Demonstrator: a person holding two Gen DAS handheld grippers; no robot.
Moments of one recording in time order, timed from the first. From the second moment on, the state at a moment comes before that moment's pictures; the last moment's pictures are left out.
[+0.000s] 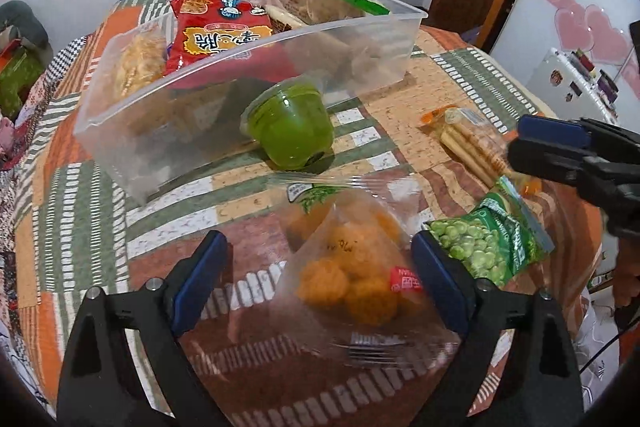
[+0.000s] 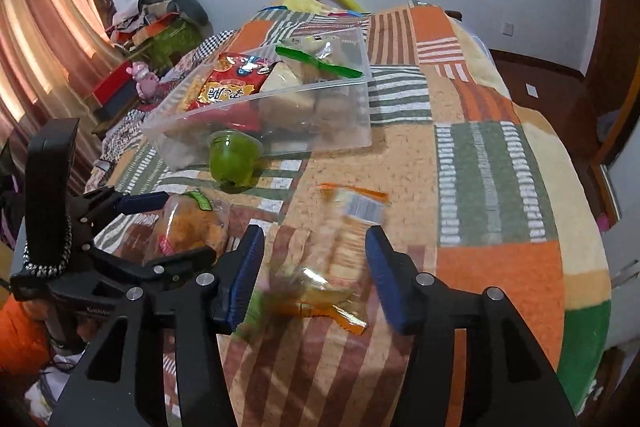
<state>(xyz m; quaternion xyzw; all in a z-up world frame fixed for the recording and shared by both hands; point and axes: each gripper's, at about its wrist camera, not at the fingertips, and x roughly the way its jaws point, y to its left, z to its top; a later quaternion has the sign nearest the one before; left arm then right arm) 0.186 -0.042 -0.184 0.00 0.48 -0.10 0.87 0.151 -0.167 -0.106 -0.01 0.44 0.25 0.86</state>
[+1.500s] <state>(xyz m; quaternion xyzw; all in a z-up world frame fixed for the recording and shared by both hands) 0.216 0.043 -0.079 -0.06 0.34 -0.04 0.94 0.203 -0.099 -0.053 -0.03 0.35 0.27 0.90</state>
